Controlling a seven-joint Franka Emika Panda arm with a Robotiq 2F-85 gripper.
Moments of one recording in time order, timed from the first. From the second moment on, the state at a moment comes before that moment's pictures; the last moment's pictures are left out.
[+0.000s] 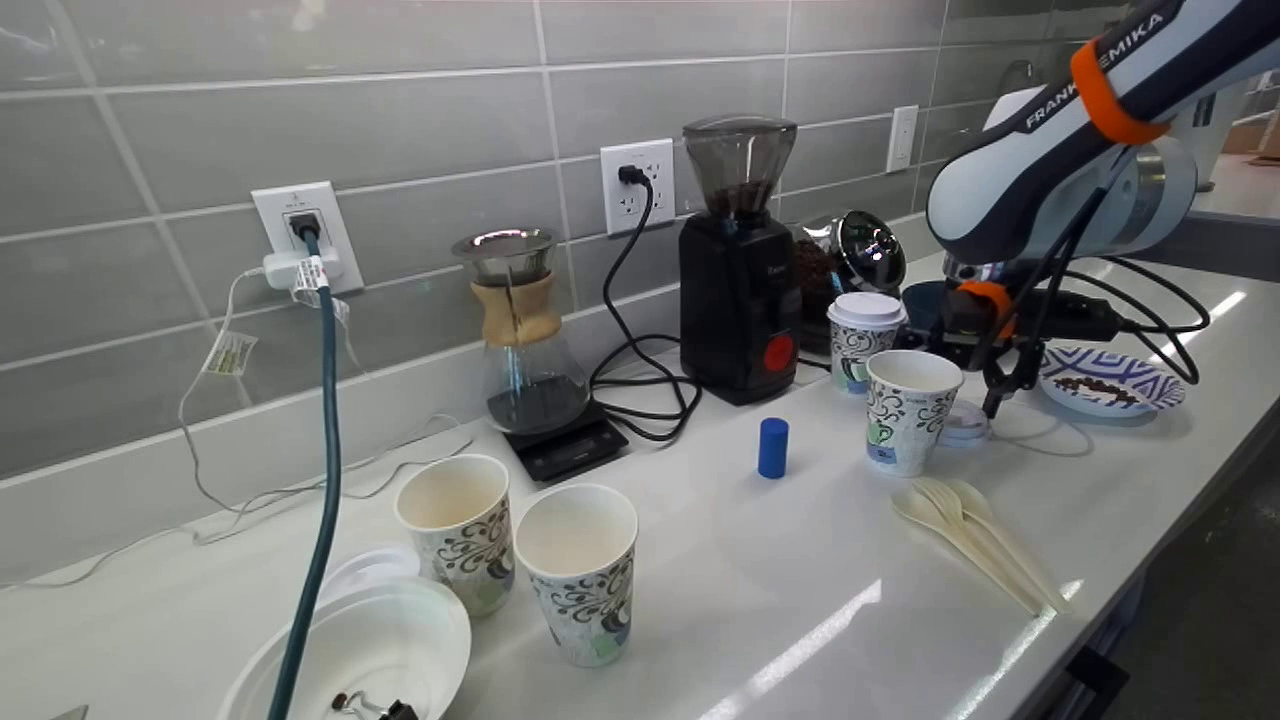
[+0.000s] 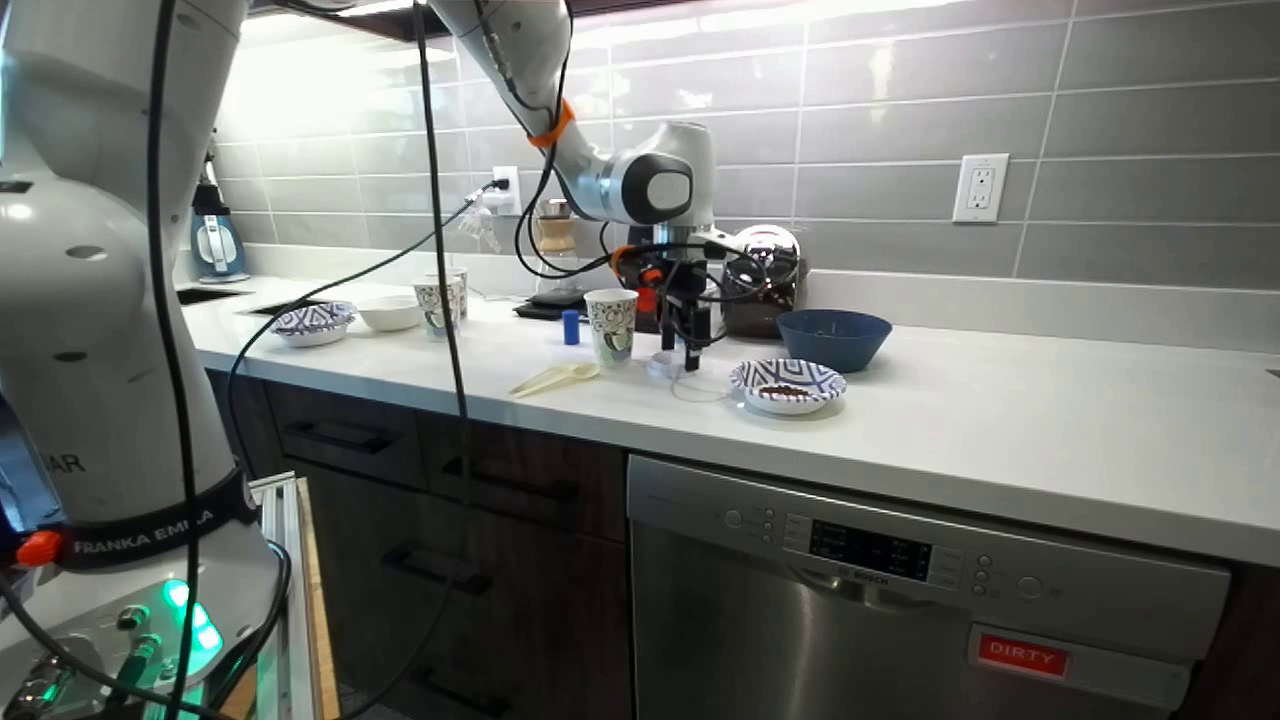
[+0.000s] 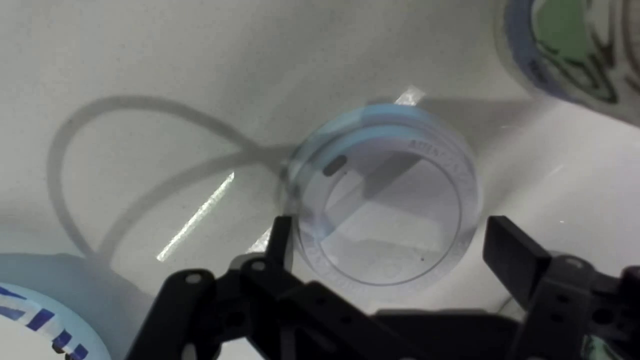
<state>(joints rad) 0.08 0.45 0.04 -1.90 0.01 2.39 0.32</state>
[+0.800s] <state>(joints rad) 0.08 0.45 0.02 -1.89 0.01 2.39 0.33</state>
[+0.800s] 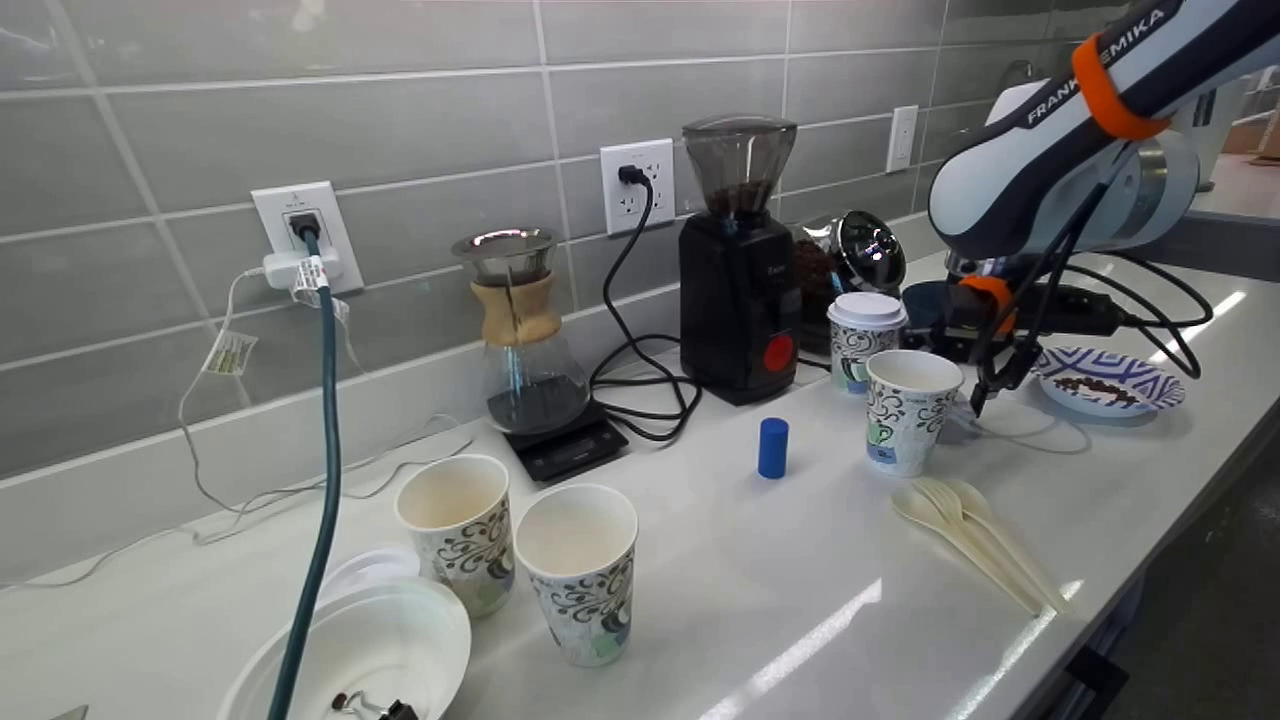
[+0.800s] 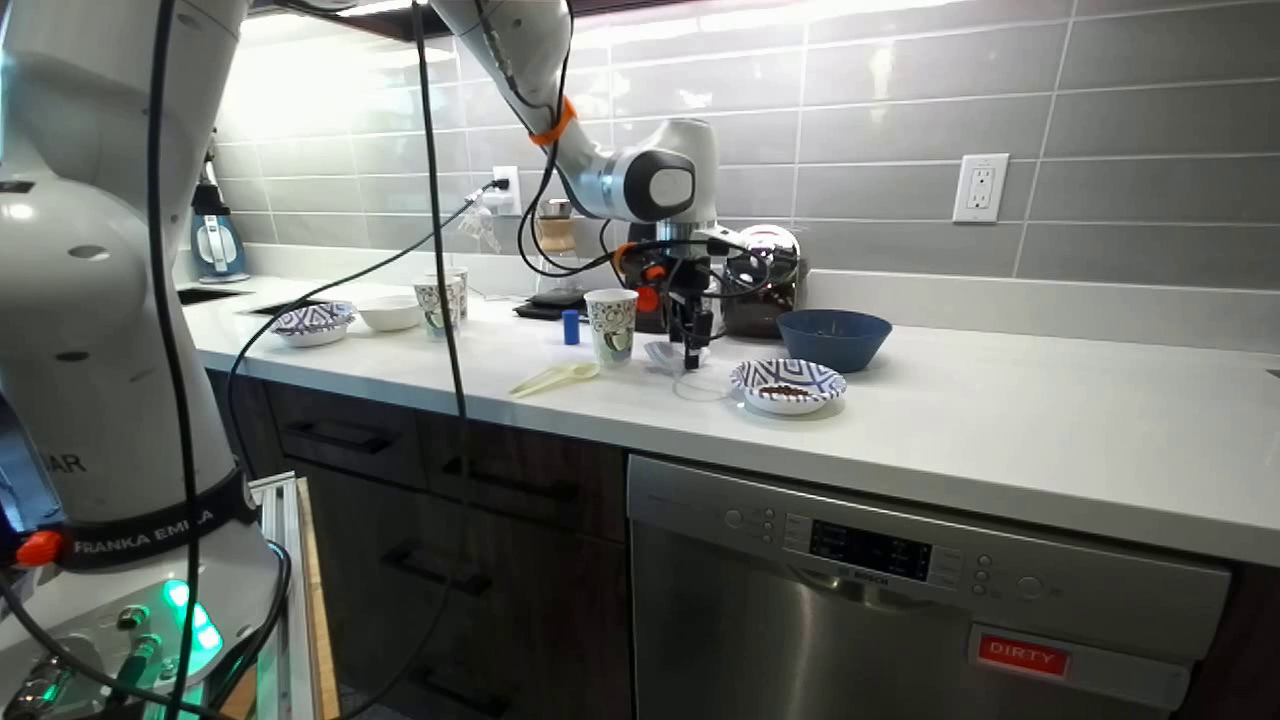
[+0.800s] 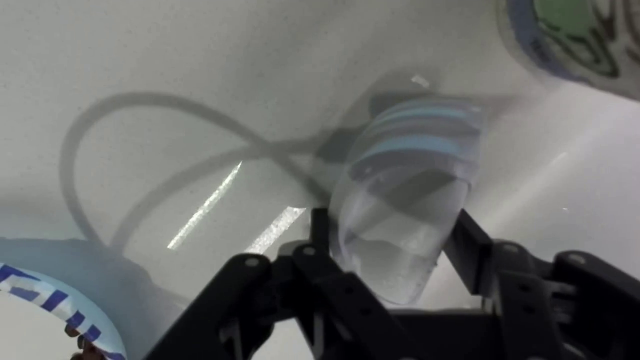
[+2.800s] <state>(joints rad) 0.07 0.10 0.02 -2.09 0.05 2.32 0.33</state>
